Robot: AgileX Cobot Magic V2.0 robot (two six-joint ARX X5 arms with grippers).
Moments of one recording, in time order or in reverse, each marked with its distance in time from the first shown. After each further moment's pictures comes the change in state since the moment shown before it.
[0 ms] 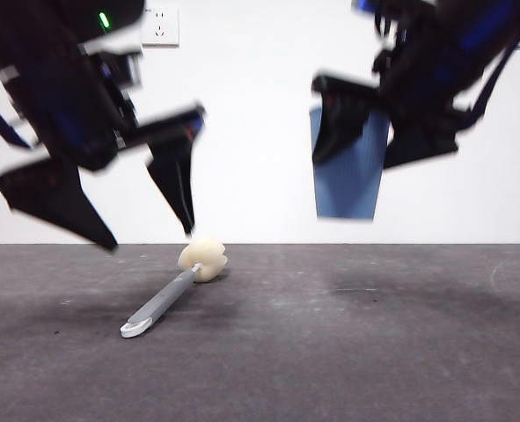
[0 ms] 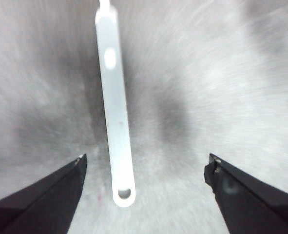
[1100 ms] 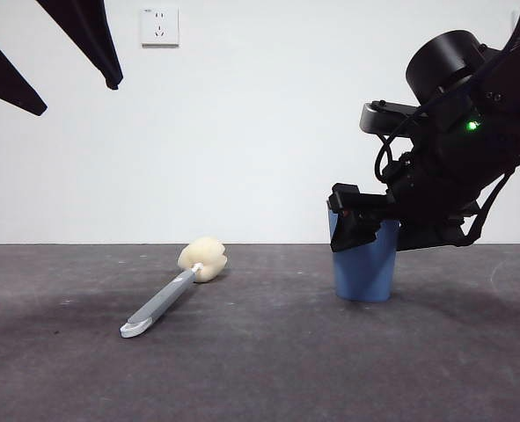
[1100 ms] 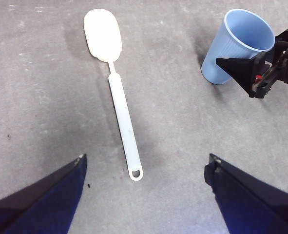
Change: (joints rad) left arm 0.000 -0.440 0.000 -0.238 -0.044 0.114; right arm -0.116 0.288 -0.070 0.312 -0.053 -0.060
